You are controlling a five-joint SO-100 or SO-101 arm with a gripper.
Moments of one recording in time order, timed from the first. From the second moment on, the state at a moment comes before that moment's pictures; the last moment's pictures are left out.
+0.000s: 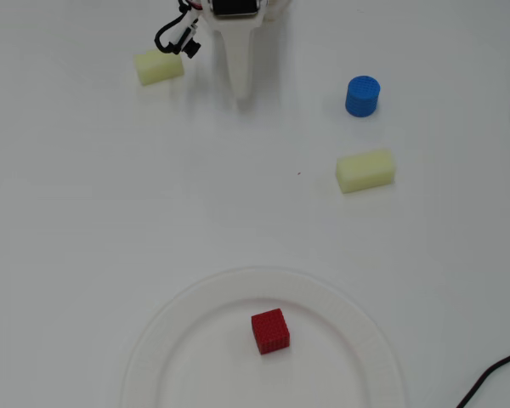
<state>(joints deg) 2.0 196.9 184.9 67.9 1.9</state>
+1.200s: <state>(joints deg) 2.0 196.9 184.9 68.6 3.3</state>
